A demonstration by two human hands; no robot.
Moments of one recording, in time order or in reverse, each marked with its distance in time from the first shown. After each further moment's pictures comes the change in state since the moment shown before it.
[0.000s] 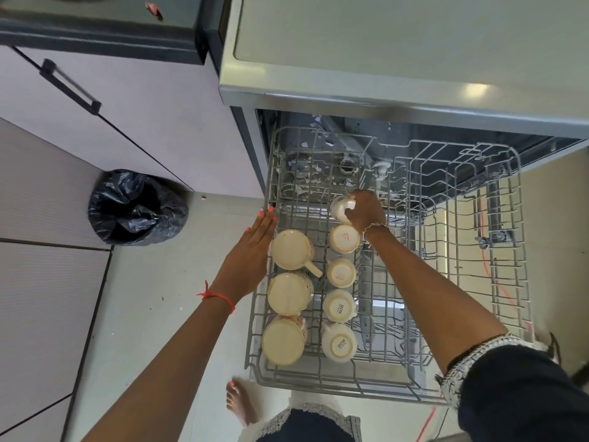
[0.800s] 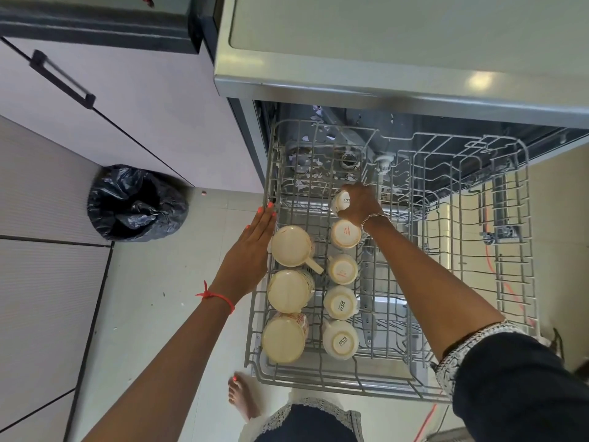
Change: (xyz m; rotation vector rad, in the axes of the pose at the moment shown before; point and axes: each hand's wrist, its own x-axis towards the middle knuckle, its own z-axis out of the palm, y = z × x) left_hand -0.001 0.003 0.002 -0.020 0.030 0.003; right_hand 0.010 -0.001 0.005 -0.149 -0.145 -0.125
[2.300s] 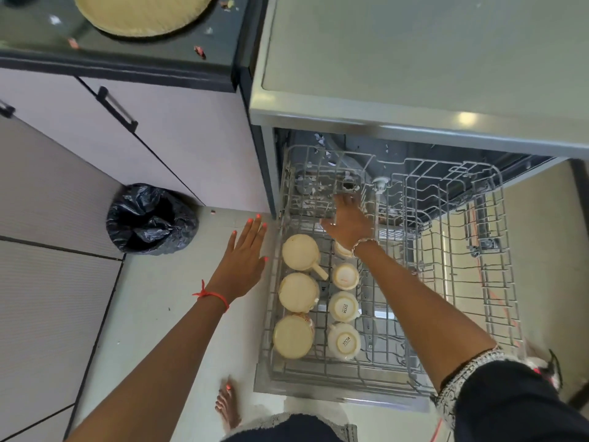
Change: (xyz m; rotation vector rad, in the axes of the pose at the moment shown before) left_hand -0.034 -0.010 -0.036 0.155 -0.048 -0.100; right_hand -0.064 -0.057 -0.016 -0.021 0.146 -0.143
